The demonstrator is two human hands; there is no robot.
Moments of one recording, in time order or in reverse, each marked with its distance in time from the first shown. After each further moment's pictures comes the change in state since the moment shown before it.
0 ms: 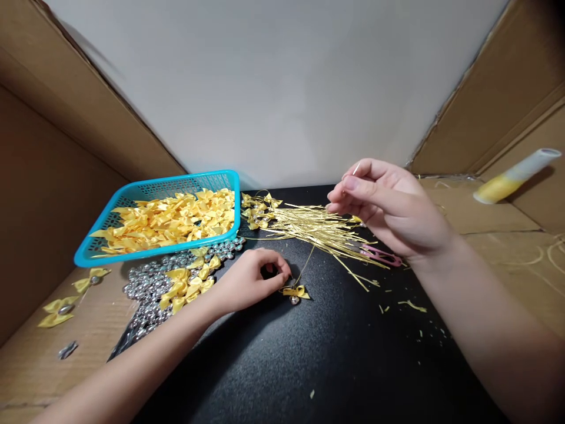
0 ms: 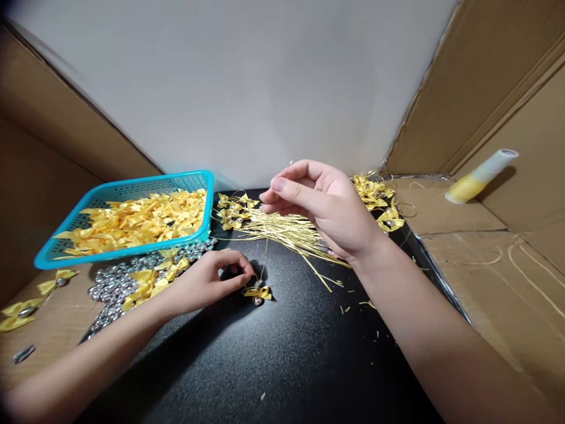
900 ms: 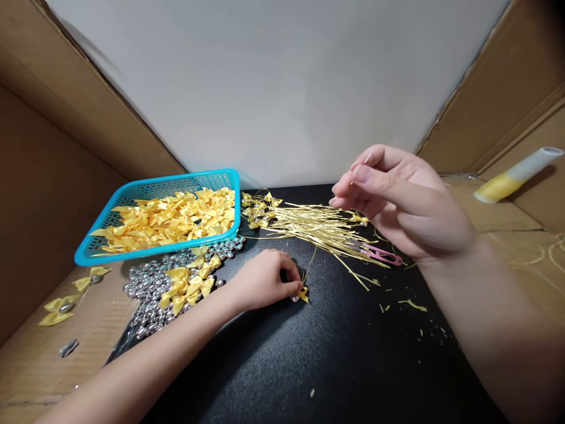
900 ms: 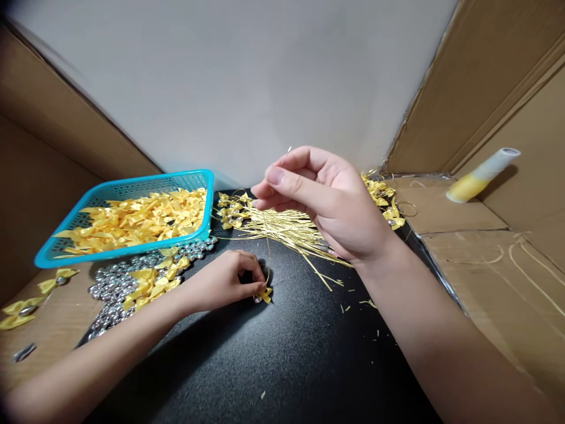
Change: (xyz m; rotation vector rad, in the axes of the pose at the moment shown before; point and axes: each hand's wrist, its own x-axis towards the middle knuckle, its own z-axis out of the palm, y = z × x) left_hand 0.016 0.007 0.011 0.174 -0.115 -0.012; right_hand -0.005 -0.012 0.004 -0.013 -0.024 -0.055
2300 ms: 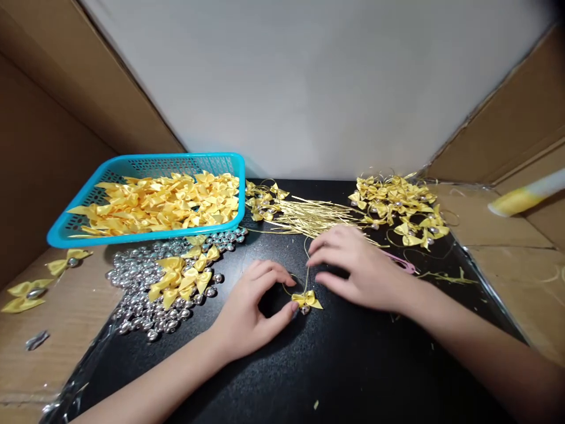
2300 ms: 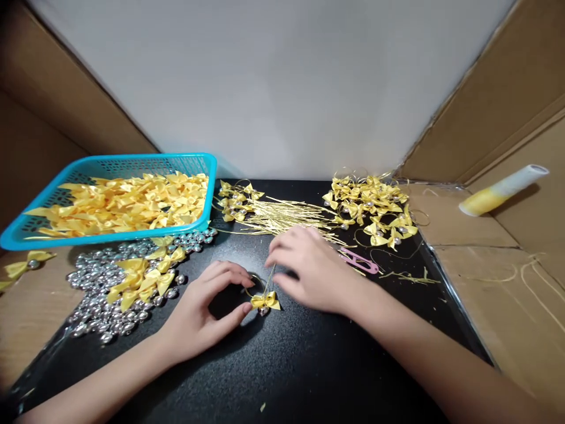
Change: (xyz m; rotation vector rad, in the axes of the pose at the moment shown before) left_hand -0.046 -0.017 0.042 -0.180 0.489 0.180; right_hand -0.020 0.082 -0.009 -1.148 -0.551 -0.281
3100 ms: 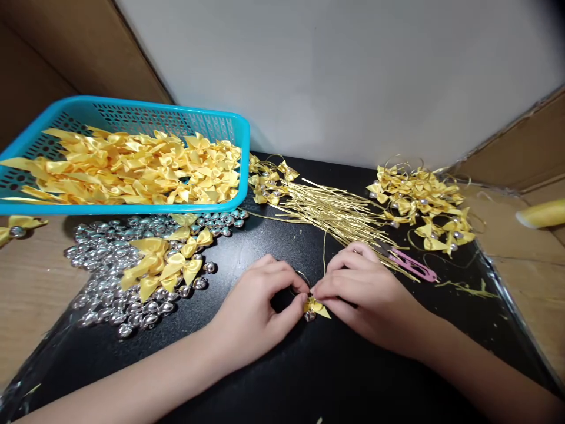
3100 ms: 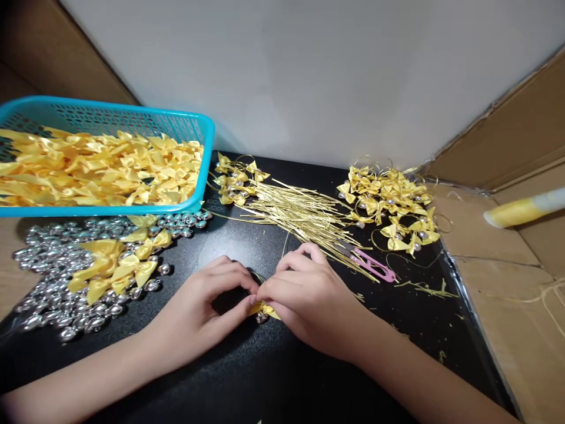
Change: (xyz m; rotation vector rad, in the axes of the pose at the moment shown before) left_hand 0.009 0.001 0.005 -0.122 -0.121 -0.158; right_hand -0.010 -0.024 0.022 0.162 0.018 -0.068
